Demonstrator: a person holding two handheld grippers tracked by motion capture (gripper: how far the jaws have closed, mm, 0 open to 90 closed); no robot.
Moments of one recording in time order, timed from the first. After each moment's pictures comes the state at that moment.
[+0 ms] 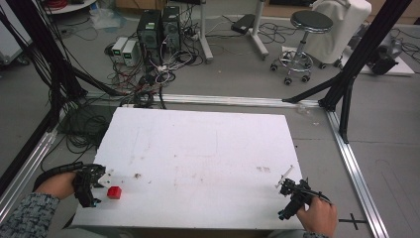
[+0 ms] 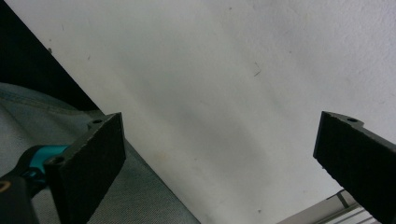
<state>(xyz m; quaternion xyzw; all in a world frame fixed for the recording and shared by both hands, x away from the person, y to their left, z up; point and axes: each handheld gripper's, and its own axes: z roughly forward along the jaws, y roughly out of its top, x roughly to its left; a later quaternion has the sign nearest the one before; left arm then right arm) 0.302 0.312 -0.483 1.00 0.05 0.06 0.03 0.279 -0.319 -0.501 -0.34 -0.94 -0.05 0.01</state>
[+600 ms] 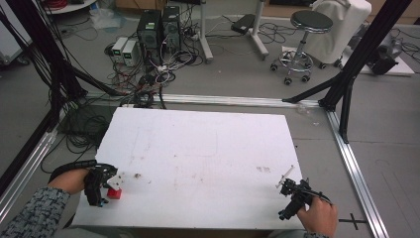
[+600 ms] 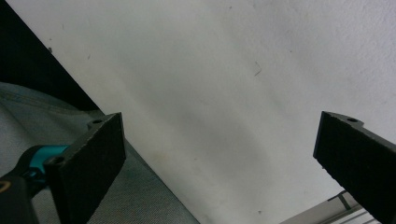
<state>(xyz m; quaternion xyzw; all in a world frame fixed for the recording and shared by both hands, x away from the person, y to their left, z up) 0.314 0.286 -0.492 1.00 -0.03 0.01 0.03 0.279 -0.321 -0.502 -0.34 -0.94 -0.05 0.01</state>
